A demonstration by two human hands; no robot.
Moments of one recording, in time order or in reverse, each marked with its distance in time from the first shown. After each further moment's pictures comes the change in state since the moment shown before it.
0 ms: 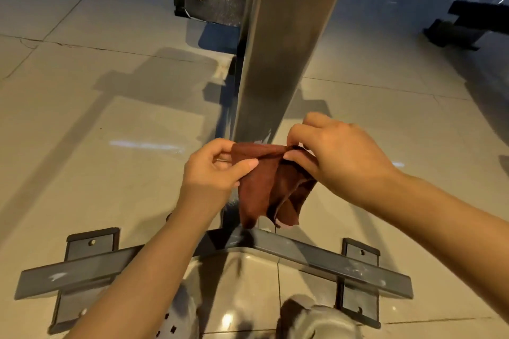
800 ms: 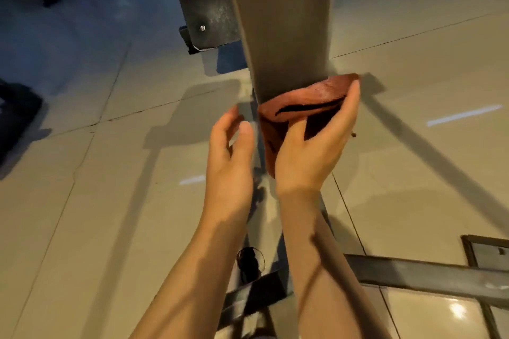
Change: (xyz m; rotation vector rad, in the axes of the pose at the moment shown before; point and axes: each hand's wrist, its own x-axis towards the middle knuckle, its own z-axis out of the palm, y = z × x) left_hand 0.042 0.033 -0.008 0.160 0.018 0.122; right_hand 0.120 -0.081 0.100 1.359 1.298 0.788
